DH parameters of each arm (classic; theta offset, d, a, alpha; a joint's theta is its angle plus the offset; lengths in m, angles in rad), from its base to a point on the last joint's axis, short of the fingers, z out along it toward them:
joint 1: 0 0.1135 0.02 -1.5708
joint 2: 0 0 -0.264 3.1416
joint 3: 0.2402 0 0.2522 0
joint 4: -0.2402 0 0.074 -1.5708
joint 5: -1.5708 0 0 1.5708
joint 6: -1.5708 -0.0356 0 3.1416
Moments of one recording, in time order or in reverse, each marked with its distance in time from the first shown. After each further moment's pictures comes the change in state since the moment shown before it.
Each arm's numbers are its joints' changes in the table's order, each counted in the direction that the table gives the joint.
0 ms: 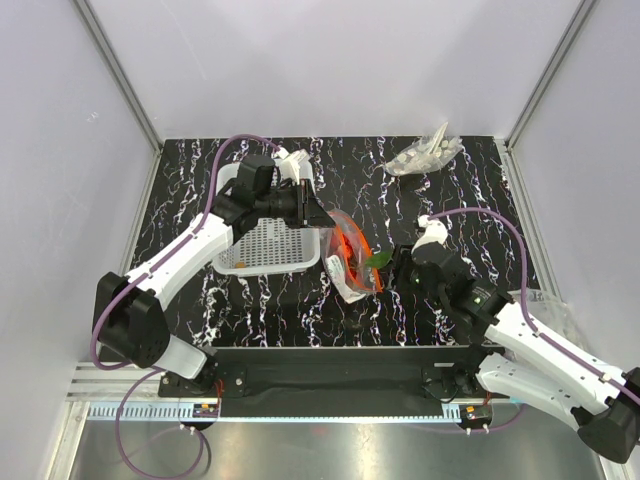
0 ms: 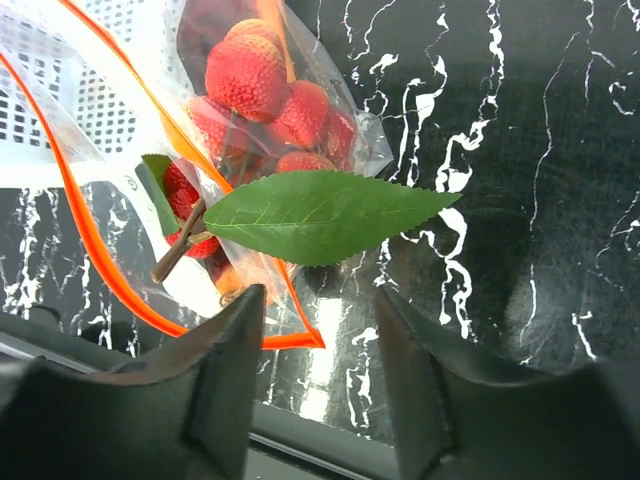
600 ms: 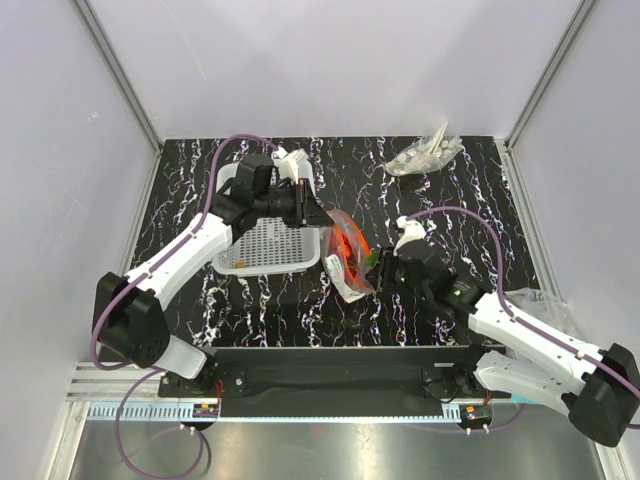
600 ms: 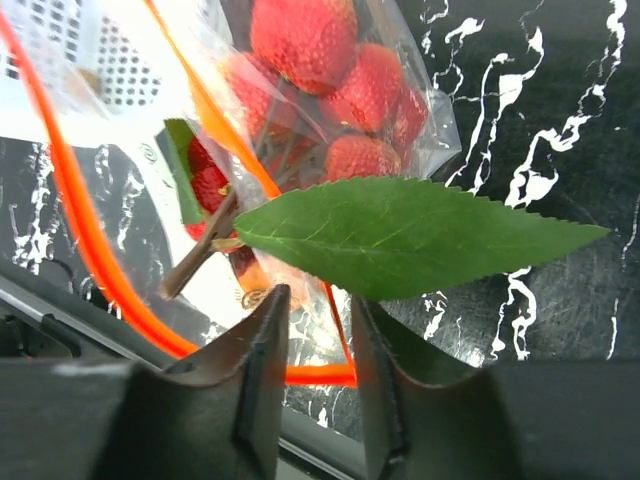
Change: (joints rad) left arm 0.008 0.000 0.000 -0.002 0.000 0.000; right arm 0.000 0.123 -0.041 0.162 0.137 0.036
